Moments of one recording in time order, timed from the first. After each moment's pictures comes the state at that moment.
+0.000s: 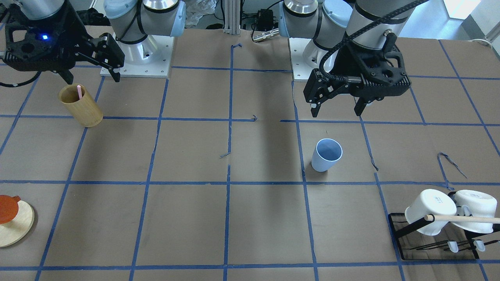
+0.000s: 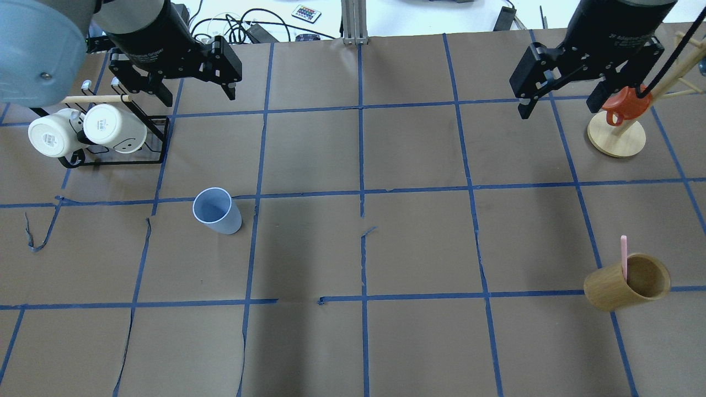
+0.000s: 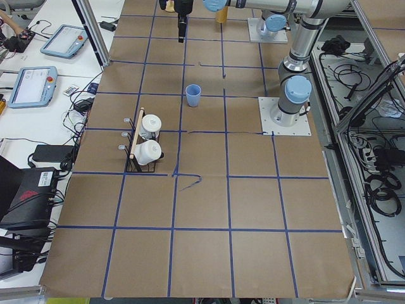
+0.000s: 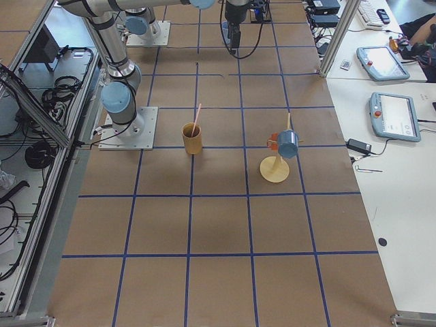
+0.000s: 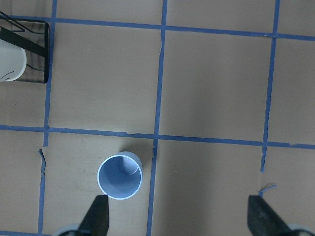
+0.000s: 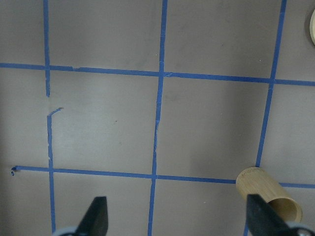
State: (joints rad) left arm -1.62 -1.62 -1.48 -1.48 1.58 -0.12; right arm 1.51 -1.58 1.44 -1.37 -1.56 -0.14
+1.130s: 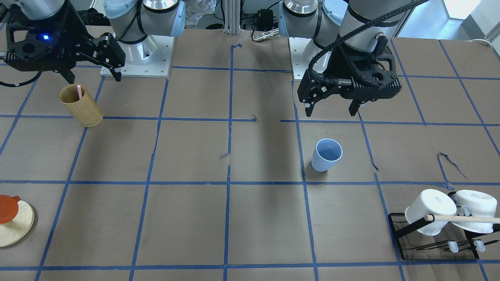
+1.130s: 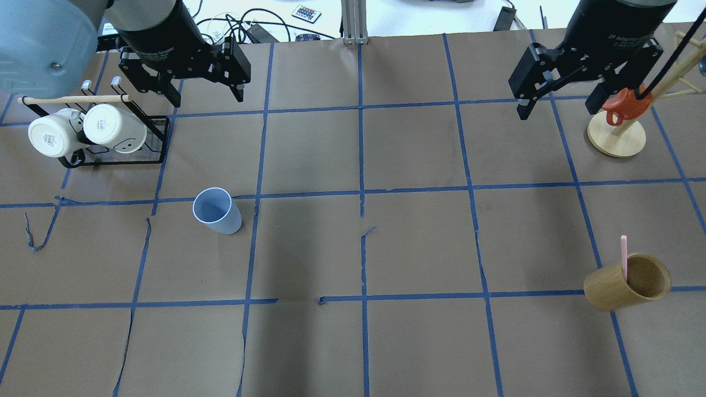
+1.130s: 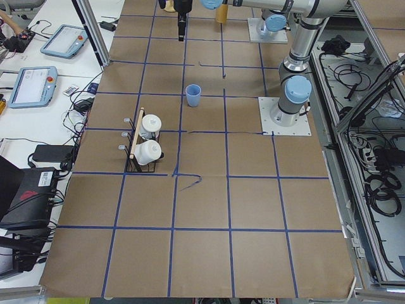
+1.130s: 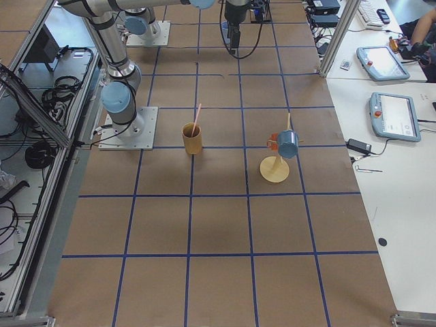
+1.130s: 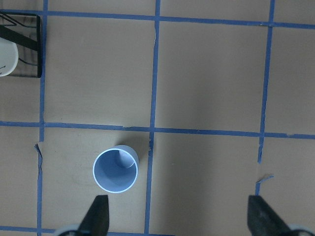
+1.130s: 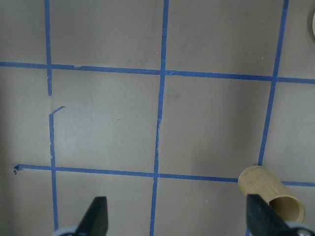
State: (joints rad) left arm -1.64 -1.64 -1.46 -1.52 1.58 -0.12; right arm 1.51 -1.58 1.44 -1.37 -1.55 -0.13
